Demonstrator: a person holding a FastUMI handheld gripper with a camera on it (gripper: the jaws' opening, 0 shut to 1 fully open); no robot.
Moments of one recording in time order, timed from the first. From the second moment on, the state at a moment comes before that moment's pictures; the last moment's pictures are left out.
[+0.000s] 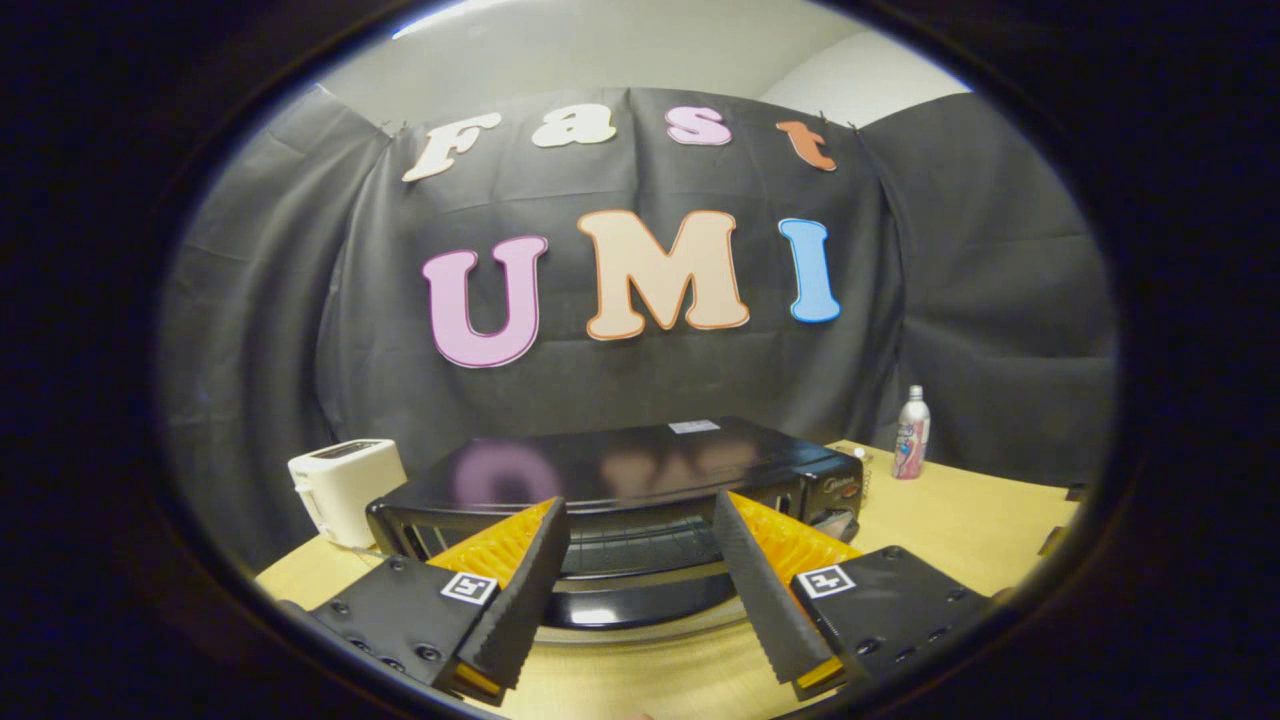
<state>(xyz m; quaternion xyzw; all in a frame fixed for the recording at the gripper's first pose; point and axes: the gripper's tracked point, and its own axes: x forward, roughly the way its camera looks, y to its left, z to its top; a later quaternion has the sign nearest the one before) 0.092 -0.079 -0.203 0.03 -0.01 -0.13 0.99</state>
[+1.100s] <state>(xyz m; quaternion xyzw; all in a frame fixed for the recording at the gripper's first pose) 0.003 -0.087 -0.338 0.03 0.22 -0.17 0.96</state>
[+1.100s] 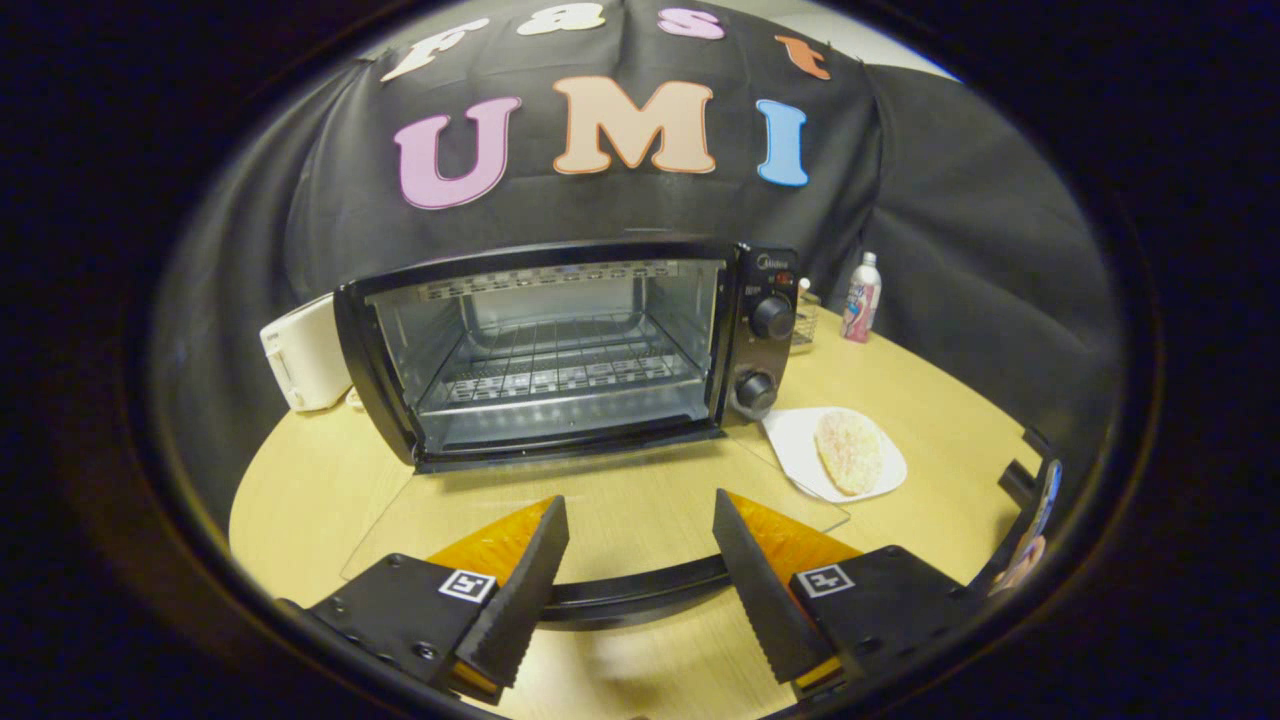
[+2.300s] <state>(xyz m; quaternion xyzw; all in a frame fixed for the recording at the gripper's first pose) 0.008 -0.150 -0.320 0.06 0.23 -0.19 0.95</state>
